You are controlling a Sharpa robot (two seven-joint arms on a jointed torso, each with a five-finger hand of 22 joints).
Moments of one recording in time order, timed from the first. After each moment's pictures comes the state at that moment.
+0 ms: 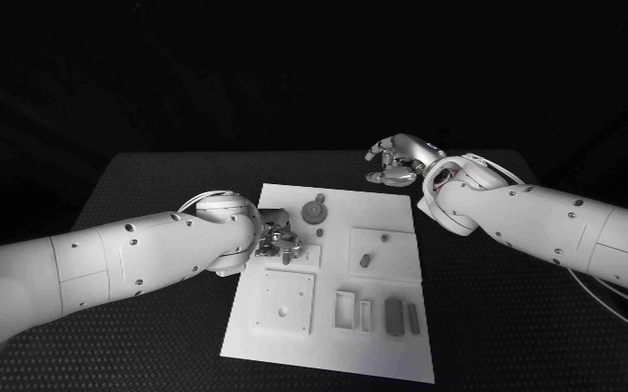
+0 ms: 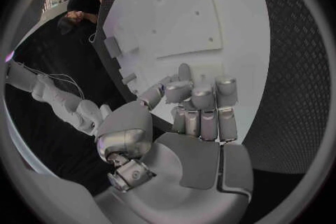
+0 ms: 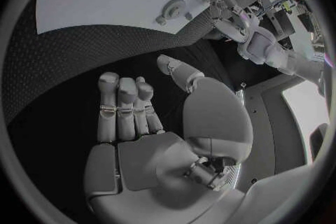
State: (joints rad) left arm 1.30 -0.59 -0.22 1.38 -1.16 0.10 -0.43; left_hand 0.60 0.12 0.72 -0.25 0.36 1.12 0.06 0.46 0.70 1.45 -0.11 1.03 0.78 1.25 -0.17 1.36 0.69 0.06 0.99 -0.15 1.10 1.28; right arm 1.23 -0.72 -0.03 1.27 -1.26 -0.44 -0.08; right_hand 1.05 -0.26 0.68 -0.17 0.31 0.82 0.16 0.28 0.45 1.03 0.04 1.21 1.07 1.18 -0.05 1.13 1.17 0.21 1.09 -0.01 0.97 1.31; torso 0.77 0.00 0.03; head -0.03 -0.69
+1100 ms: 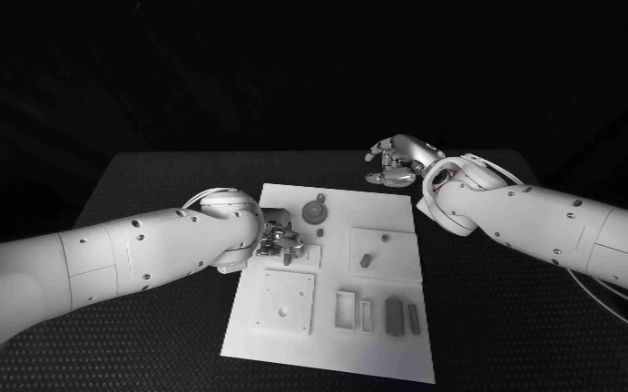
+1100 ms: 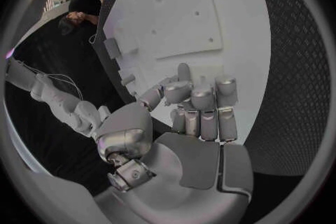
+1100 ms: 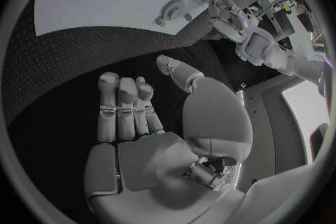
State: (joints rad) left arm 1.30 -0.57 -0.22 1.34 -1.15 0.15 -0.43; left_hand 0.58 0.13 0.73 -0.26 0.38 1.14 0.05 0.46 0.69 1.45 -0.11 1.03 0.77 1.25 -0.17 1.37 0.68 0.06 0.99 -0.15 1.10 1.28; right arm 1.23 -0.71 -0.03 1.27 -1.26 -0.43 -0.08; right_hand 1.06 -0.26 0.69 -0.17 0.32 0.82 0.16 0.28 0.45 1.03 0.04 1.21 1.06 1.18 -0.05 1.13 1.17 0.21 1.09 -0.01 0.97 1.31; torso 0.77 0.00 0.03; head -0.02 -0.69
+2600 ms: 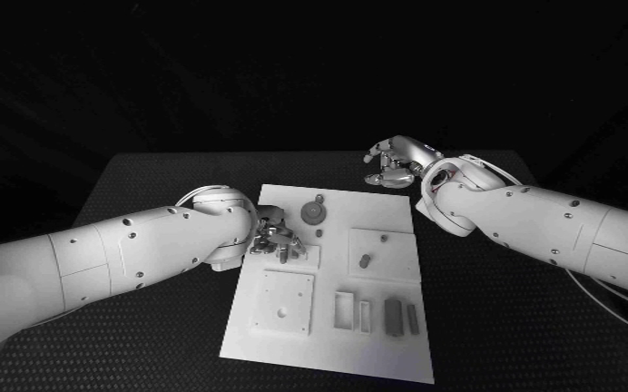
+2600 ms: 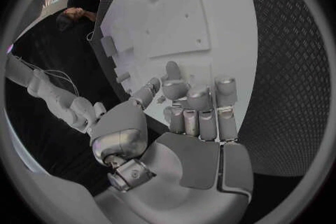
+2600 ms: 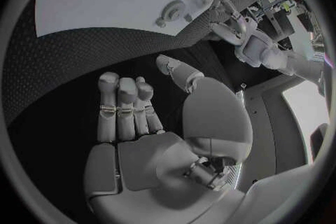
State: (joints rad) left arm 1.30 -0.58 -0.19 1.33 -1.14 0.15 -0.46; left_hand 0.54 -0.09 0.63 -0.14 0.05 1.21 -0.03 0.47 0.67 1.40 -0.13 1.04 0.73 1.26 -0.21 1.37 0.66 0.06 0.99 -0.15 1.09 1.28; right arm 1.23 -0.71 -0.03 1.27 -1.26 -0.43 -0.08; right_hand 1.06 -0.26 0.68 -0.18 0.32 0.82 0.16 0.28 0.45 1.03 0.04 1.21 1.06 1.18 -0.05 1.13 1.17 0.21 1.09 -0.01 0.97 1.31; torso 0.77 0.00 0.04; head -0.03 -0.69
